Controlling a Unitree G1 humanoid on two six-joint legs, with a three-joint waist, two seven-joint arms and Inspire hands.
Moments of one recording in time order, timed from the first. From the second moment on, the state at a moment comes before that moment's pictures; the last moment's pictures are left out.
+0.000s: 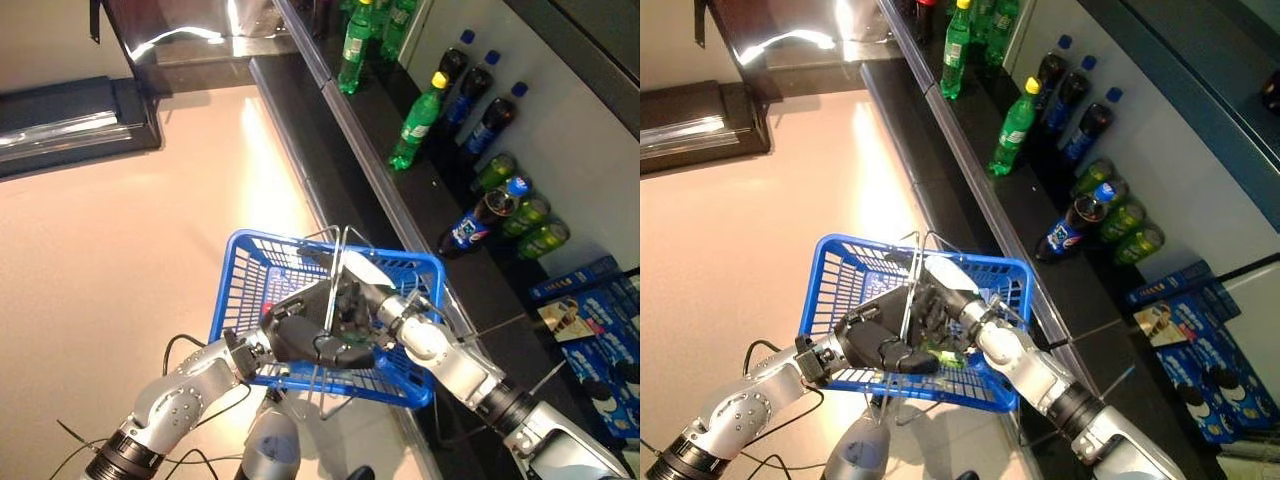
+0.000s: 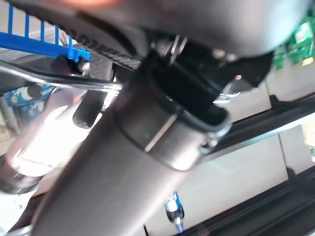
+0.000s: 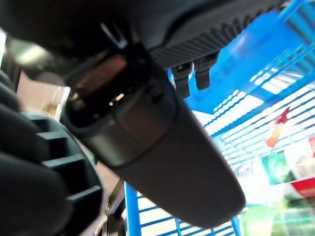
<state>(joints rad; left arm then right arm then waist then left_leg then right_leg) -0.07 0.64 -0.32 -0.25 -1.14 0.29 -0.51 -0.41 -0.48 0.66 0.17 -0.24 -0.10 -0.06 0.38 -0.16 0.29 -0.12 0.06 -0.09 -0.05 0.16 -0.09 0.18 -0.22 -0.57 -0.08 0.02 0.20</state>
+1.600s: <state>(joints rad) 0.21 0.33 0.10 0.23 -1.17 0.02 -0.18 0.00 -0.47 0.40 0.20 -0.15 -0.19 0.03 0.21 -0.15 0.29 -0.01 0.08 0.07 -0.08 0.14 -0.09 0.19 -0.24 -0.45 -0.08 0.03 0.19</state>
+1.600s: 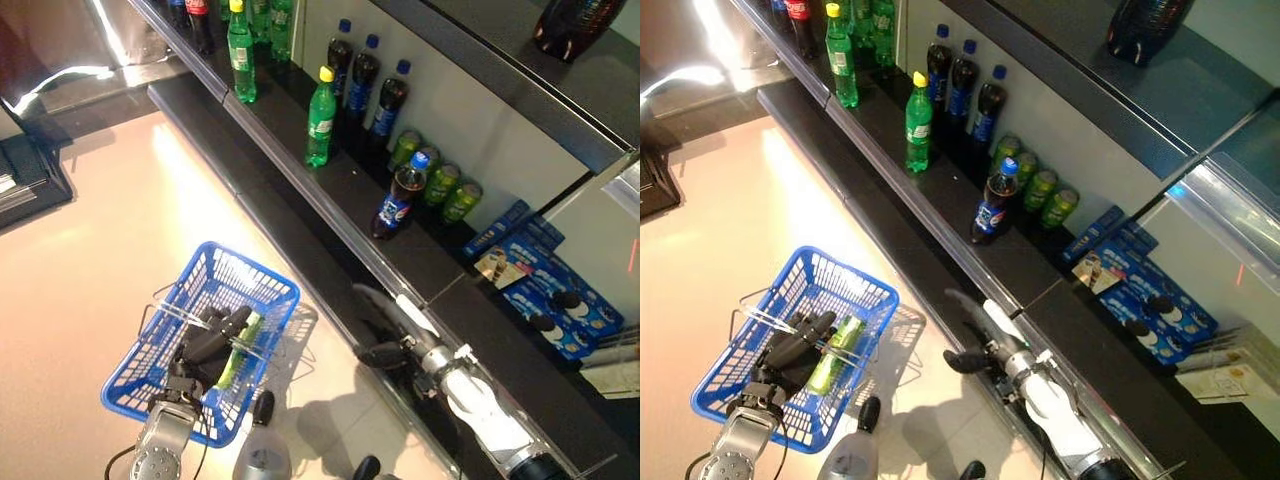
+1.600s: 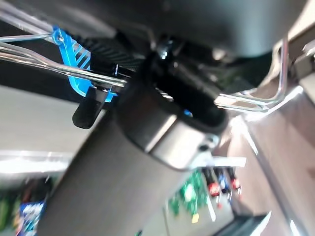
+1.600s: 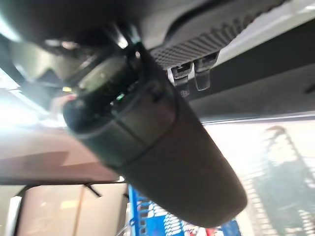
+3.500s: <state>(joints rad) 0.02 0.18 0.09 1.14 -0.96 -0.03 -0.23 0.02 -0.32 0.18 1.15 0.00 -0.18 0.03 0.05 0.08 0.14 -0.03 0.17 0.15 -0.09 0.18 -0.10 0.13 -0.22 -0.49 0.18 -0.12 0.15</state>
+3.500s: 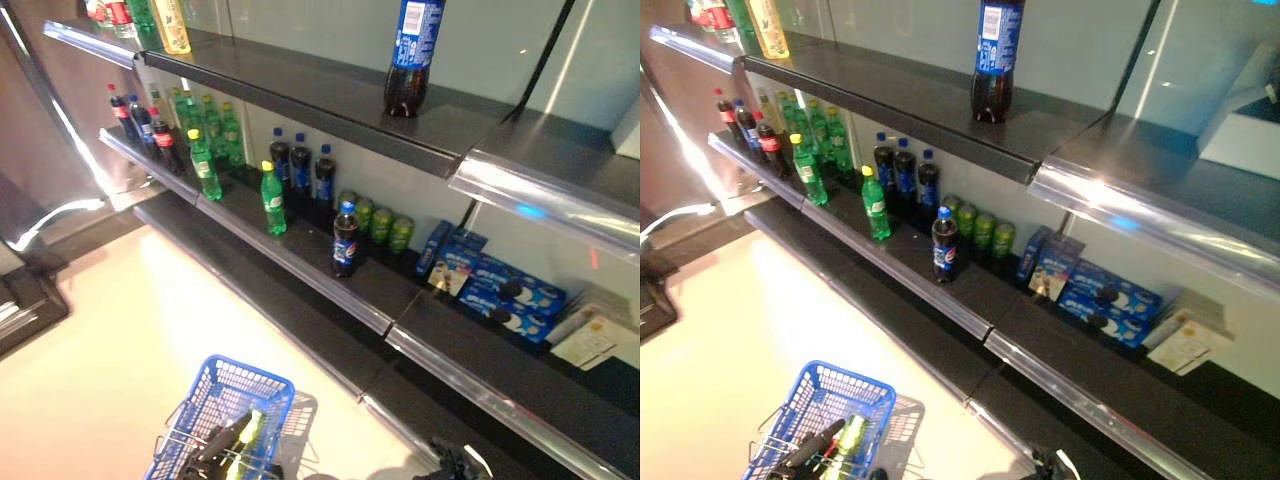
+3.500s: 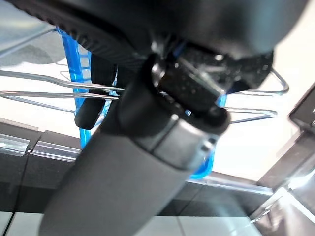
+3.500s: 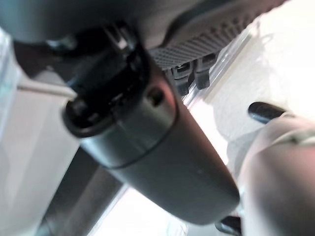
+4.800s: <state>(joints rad) -0.02 0.22 0.06 1.18 -0.89 0.04 -0.27 0.06 -0.30 0.09 1.17 0.00 -0.18 -0.02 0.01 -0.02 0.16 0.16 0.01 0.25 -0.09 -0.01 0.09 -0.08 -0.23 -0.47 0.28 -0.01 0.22</state>
